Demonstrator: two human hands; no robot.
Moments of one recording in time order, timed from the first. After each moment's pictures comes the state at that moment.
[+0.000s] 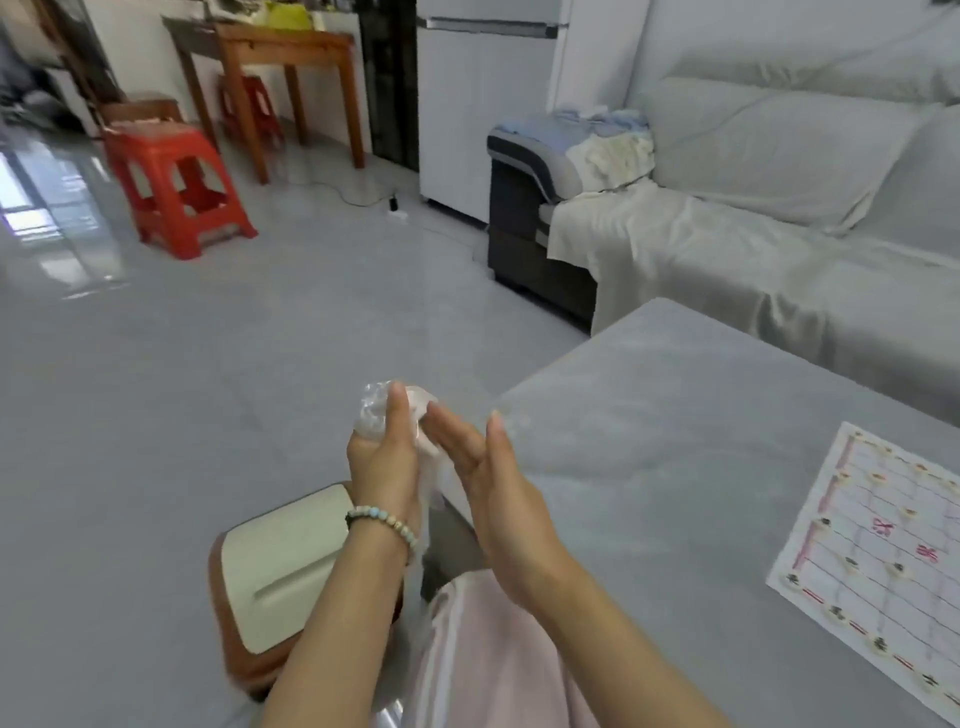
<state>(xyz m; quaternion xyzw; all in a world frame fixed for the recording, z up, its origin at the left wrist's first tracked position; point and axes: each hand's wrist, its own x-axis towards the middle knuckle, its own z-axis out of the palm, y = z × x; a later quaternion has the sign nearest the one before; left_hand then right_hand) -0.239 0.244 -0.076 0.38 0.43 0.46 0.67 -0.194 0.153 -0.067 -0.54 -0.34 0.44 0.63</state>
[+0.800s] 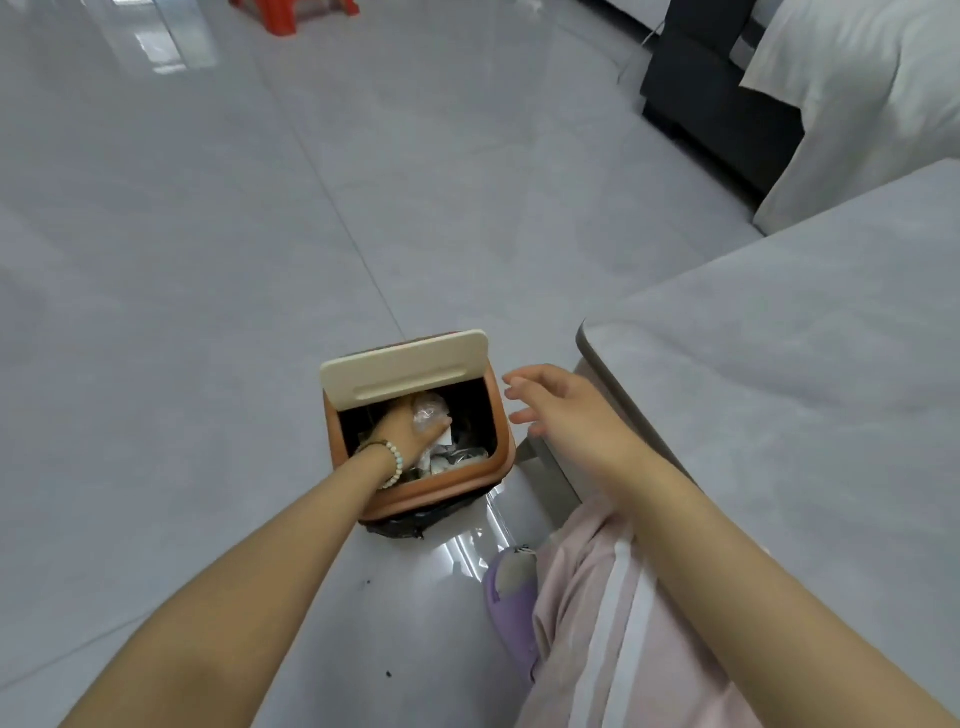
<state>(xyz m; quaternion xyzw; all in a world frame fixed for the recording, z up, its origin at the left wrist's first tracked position) -0.365 0.361 -0.331 0.70 0.55 0.06 0.45 -0.214 0.246 -0.183 -0.72 -0.34 0.47 0.39</state>
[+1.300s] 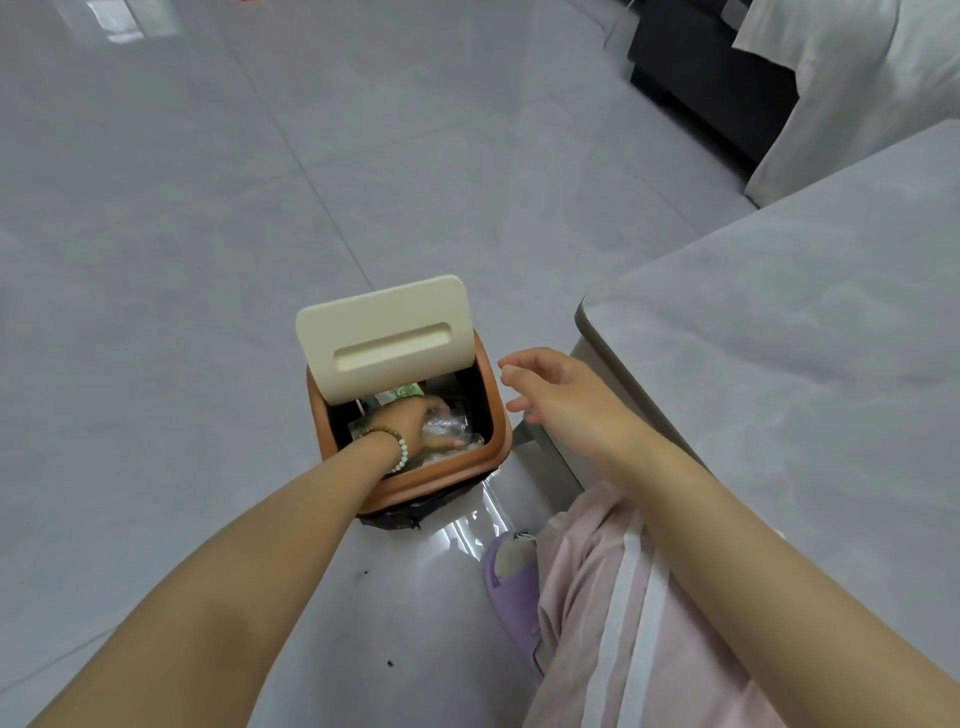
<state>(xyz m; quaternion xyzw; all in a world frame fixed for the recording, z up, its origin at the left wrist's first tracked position) -0.357 0.378 -0.360 0.84 0.43 -0.12 0.31 -0.213 0.251 -0.189 -0.72 -0.34 0.47 0.37</state>
